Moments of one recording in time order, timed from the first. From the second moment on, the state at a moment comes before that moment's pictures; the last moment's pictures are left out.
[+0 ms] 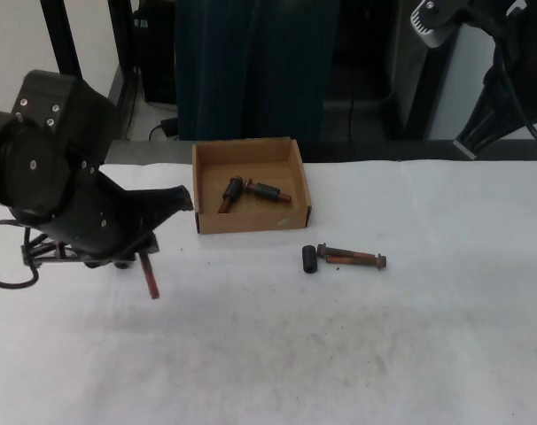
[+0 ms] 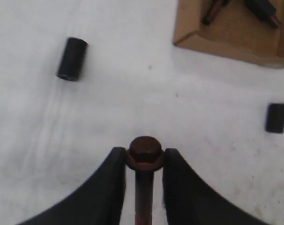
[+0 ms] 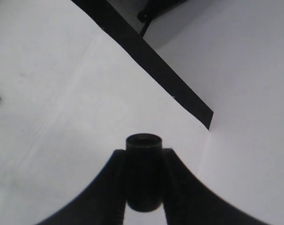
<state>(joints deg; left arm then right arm) -18.6 89.0 -55.8 30.8 7.0 -30.6 26.8 83.5 -82.3 57.0 33.4 -25.6</state>
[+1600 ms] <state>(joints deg) -18.6 88.9 -42.8 41.3 14.8 0.4 27.3 83.5 -82.3 56.5 35.1 -26.1</state>
